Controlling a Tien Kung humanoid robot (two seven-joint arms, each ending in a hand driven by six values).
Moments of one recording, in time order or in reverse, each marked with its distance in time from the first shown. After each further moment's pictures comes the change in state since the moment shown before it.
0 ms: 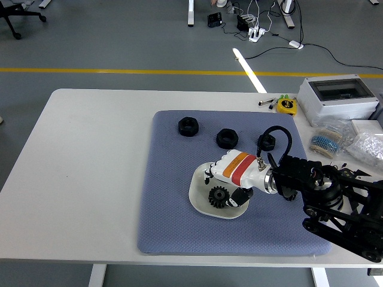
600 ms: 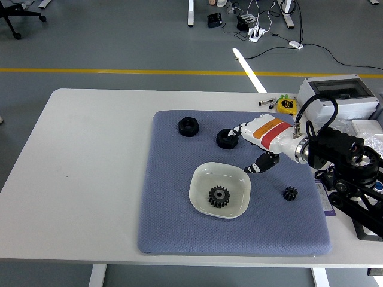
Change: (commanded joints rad) left arm -0.002 0.001 0.004 0.001 -0.004 0.001 -0.002; right arm -0.061 -0.118 0.239 0.000 0.037 0.020 -0.026
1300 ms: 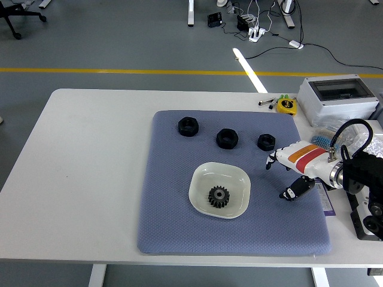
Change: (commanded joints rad) left arm 0.008 -0.006 -0.004 -0.001 0.003 0.000 0.003; right arm -0.203 -0.124 0.096 0.096 -0.026 0.042 -0.002
